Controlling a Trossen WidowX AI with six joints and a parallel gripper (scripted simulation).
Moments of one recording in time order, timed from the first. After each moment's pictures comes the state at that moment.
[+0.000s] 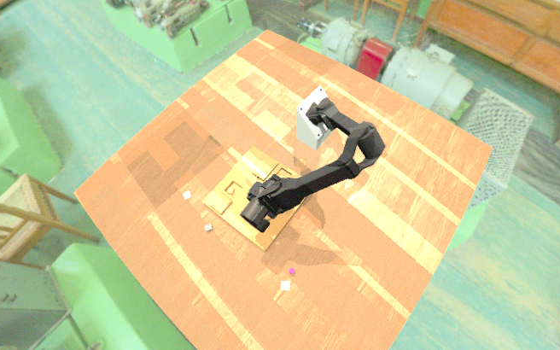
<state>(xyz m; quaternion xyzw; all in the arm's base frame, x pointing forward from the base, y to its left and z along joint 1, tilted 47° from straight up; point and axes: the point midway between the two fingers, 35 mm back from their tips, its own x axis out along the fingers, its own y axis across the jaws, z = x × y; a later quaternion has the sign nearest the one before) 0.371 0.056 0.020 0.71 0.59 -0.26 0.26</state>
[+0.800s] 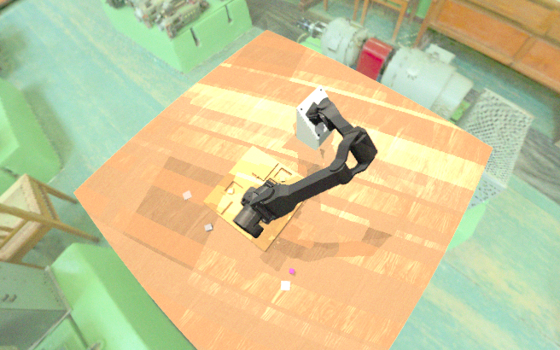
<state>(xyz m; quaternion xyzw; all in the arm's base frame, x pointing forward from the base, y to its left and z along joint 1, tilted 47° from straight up) 0.395 0.050 0.019 0.71 0.59 -0.27 0.26</state>
